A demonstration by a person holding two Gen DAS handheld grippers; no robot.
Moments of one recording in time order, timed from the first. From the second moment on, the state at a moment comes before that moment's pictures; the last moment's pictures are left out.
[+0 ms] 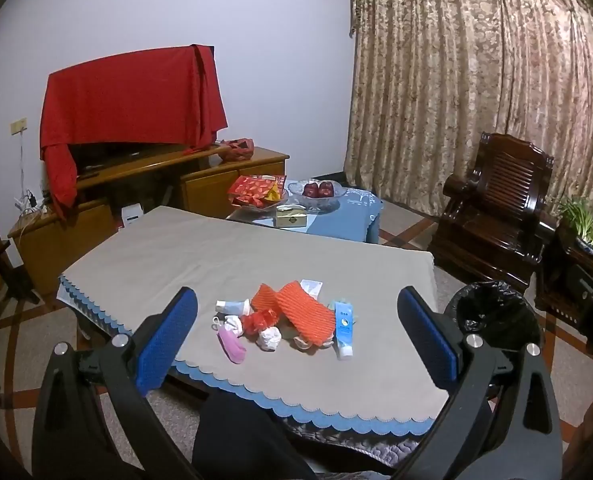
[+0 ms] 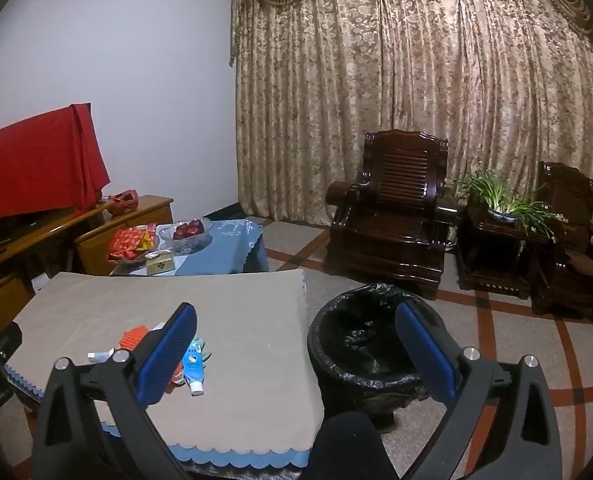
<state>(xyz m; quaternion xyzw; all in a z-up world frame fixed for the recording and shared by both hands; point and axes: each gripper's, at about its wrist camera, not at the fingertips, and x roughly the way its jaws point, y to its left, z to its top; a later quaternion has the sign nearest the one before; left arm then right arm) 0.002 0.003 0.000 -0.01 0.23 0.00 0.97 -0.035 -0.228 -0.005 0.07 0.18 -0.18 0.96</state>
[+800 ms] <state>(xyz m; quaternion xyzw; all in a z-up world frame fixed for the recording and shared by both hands) 0.000 0.002 -0.001 -0.01 0.24 0.00 0.97 -0.039 -0.230 -0.005 0.07 0.18 -0.18 0.96</state>
